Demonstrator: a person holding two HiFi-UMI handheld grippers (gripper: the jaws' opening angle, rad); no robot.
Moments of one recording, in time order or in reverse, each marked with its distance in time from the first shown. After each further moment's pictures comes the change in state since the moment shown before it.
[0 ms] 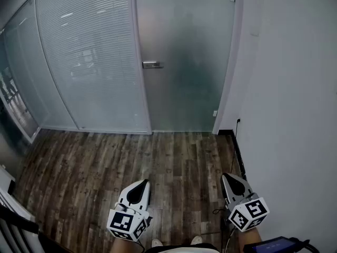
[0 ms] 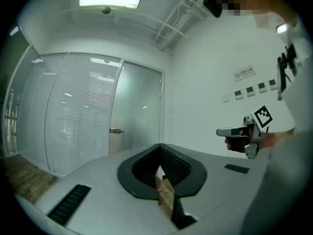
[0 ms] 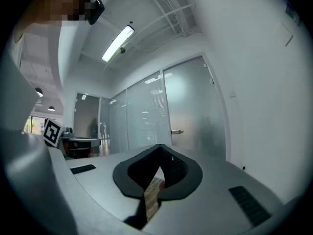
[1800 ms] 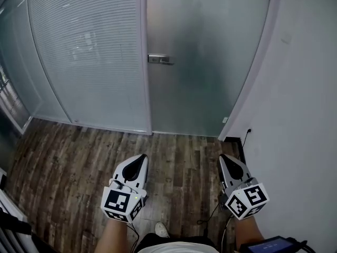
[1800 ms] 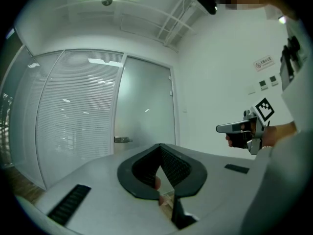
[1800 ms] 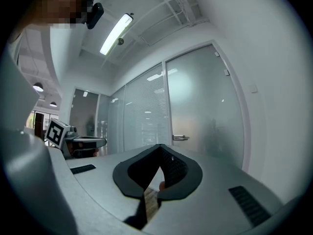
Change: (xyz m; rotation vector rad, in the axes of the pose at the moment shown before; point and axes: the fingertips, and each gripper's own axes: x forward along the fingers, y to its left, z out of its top) left arm 0.220 0.181 0.035 0.055 -0.043 0.026; right arm 0.284 -0.052 0.034 -0.049 -0.015 0.058
